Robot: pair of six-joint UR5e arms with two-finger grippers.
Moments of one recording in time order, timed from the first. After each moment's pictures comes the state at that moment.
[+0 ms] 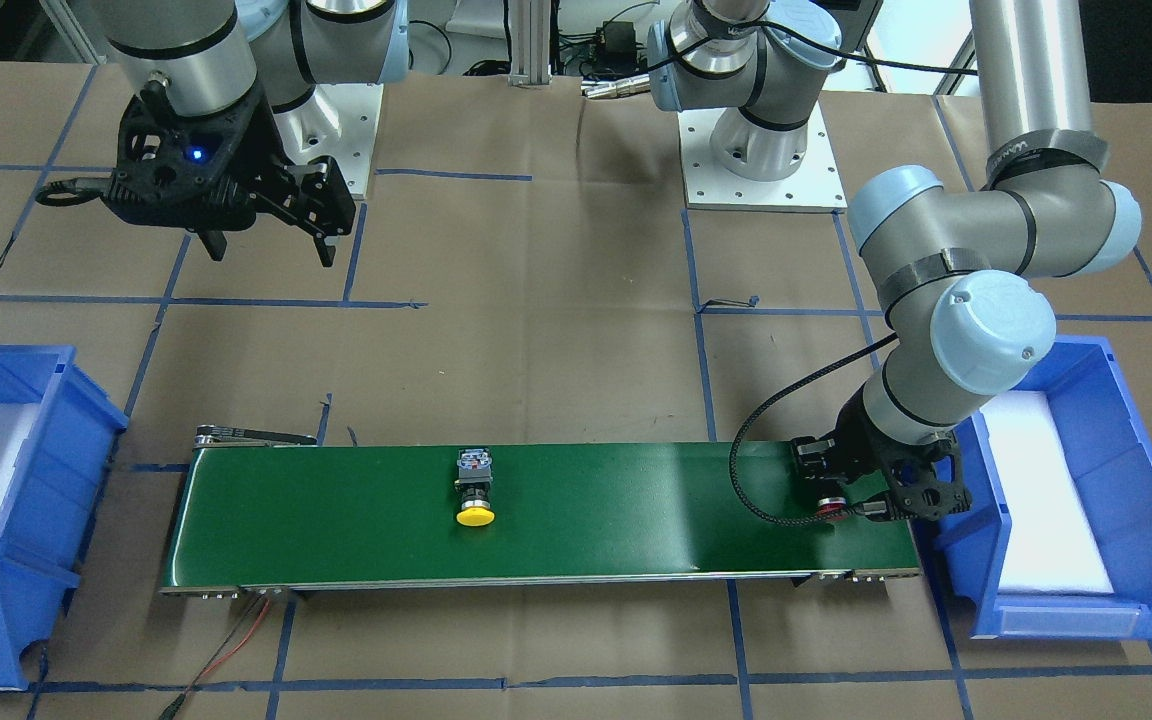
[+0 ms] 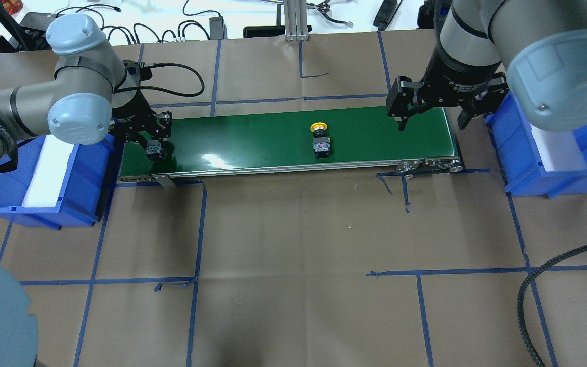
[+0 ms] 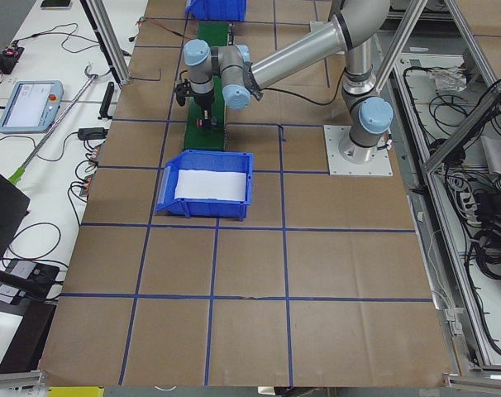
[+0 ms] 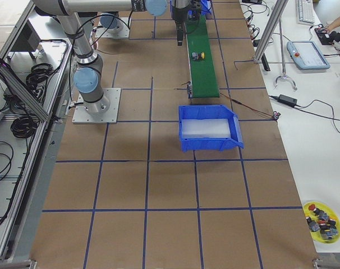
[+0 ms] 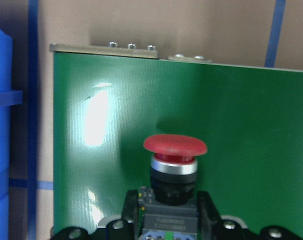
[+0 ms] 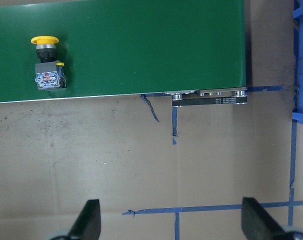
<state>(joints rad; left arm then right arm) -1.43 -1.93 -1.71 -1.09 1.58 0.03 1.65 -1.57 1.62 -1.67 -1.59 0.11</state>
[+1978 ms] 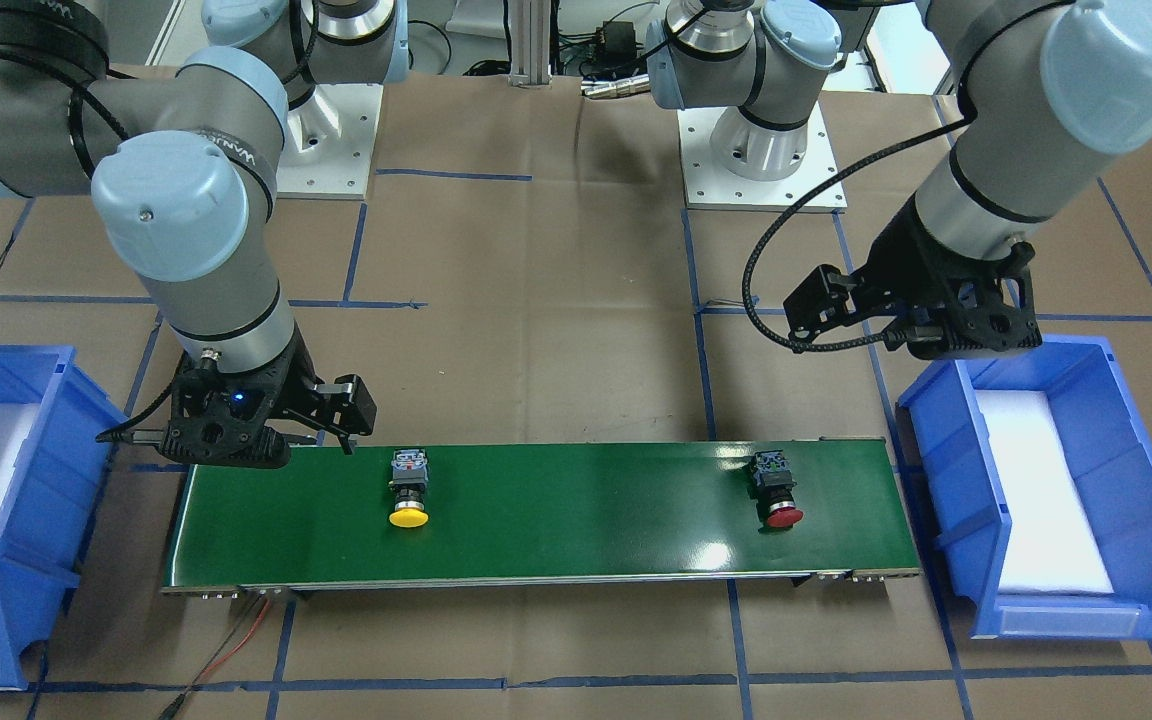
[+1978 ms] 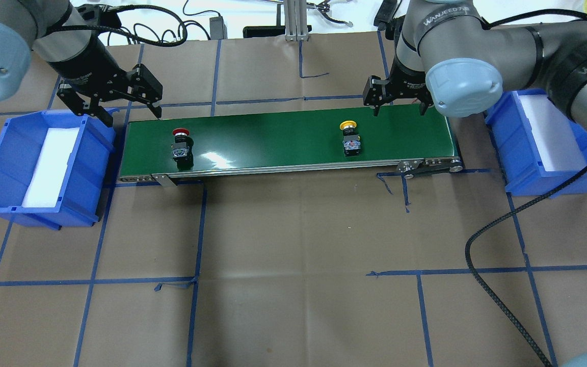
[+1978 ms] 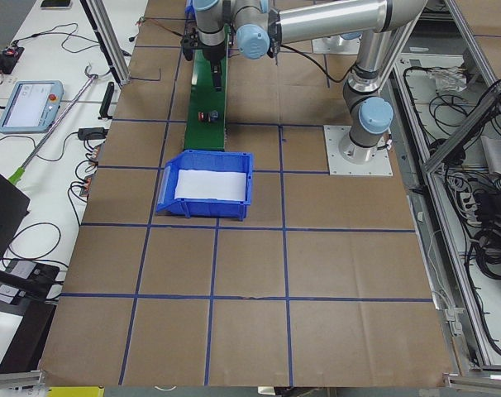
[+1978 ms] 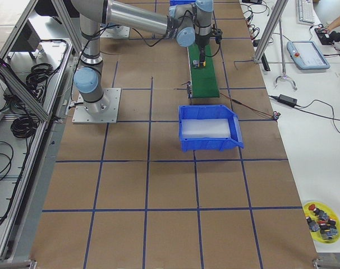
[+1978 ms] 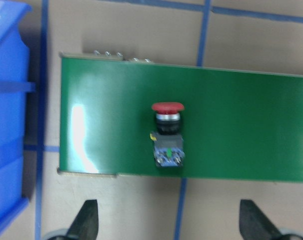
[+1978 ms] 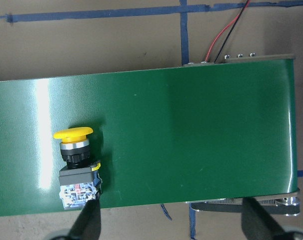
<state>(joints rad) -1.44 -1.66 -1.56 -1.53 1.48 0.02 1.64 -1.28 1.62 -1.99 -1.59 0.13</state>
